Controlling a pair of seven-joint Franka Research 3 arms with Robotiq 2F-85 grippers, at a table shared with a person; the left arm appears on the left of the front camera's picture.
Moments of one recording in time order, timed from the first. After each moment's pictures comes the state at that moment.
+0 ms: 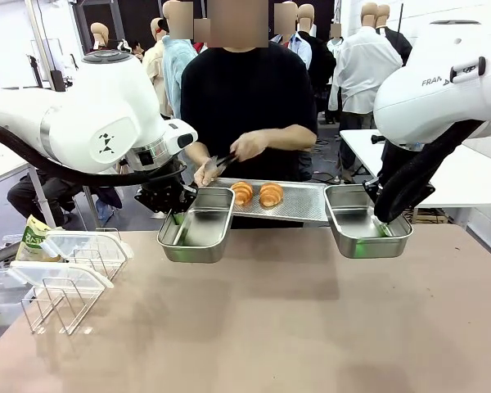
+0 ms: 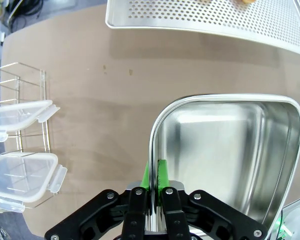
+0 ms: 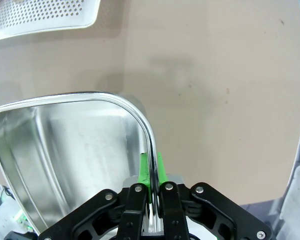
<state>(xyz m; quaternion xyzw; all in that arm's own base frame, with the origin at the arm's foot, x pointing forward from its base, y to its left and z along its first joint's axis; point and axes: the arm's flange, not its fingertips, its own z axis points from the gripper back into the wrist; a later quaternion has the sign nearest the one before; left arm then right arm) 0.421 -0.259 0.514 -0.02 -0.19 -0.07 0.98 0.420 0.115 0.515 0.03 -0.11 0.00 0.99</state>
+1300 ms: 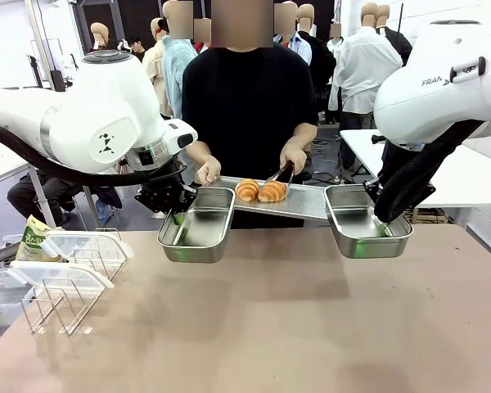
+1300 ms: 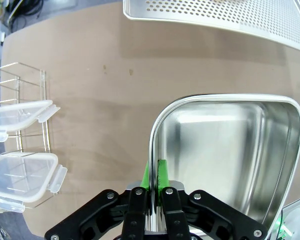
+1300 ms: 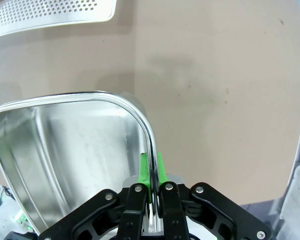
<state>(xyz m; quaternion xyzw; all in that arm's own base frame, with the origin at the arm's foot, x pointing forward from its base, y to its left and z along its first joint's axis) 0.421 -0.259 0.514 -0.02 -0.19 -0.07 0.98 0.420 0.115 0.515 0.03 -0.11 0.00 0.99</state>
